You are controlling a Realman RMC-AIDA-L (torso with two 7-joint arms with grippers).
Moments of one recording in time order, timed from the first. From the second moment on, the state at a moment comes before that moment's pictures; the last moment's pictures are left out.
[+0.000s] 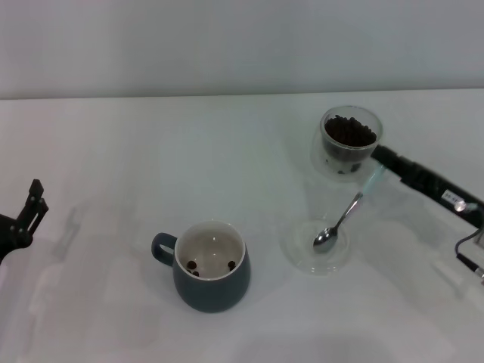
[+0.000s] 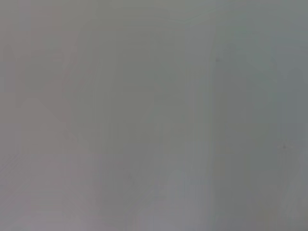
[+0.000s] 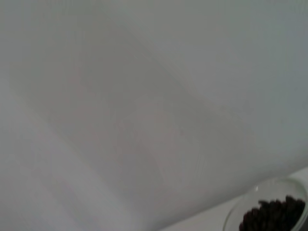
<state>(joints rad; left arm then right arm) -0.31 -2.09 2.83 0.17 -1.28 1.30 -0.08 0.38 2.00 -1.37 -0.19 -0.69 -1.19 1.35</state>
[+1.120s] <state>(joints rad) -0.31 -2.09 2.82 0.19 -1.29 1.30 -0.08 0.40 2.01 -1.39 -0.18 -0.71 -1.10 1.38</state>
